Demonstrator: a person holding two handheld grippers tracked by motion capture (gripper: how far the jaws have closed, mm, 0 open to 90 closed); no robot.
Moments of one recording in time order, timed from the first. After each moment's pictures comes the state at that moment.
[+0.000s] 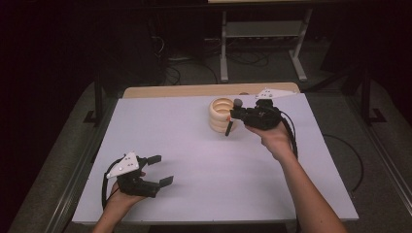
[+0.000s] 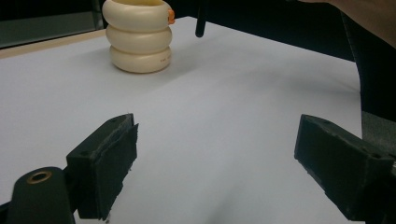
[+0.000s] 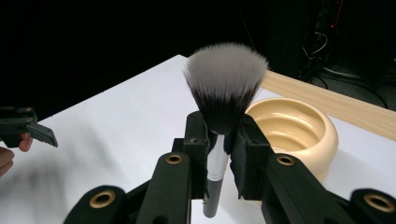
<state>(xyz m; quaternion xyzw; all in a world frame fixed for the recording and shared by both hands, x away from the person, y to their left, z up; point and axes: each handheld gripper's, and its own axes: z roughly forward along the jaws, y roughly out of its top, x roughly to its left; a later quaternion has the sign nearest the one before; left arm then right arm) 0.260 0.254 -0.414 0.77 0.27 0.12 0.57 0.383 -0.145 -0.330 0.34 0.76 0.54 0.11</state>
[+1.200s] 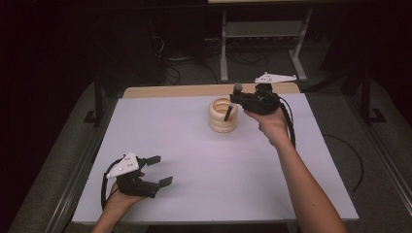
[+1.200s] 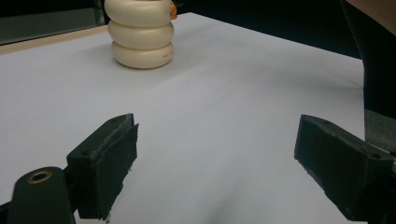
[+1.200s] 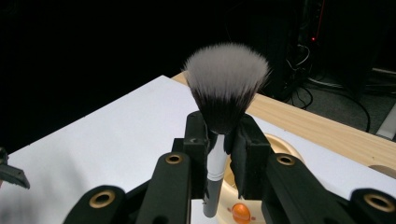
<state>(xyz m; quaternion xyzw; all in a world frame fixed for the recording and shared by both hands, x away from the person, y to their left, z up) 0.260 0.256 -0.416 0.78 0.27 0.12 0.56 0.414 -0.143 -0.309 0.36 0.74 0.55 0.13</state>
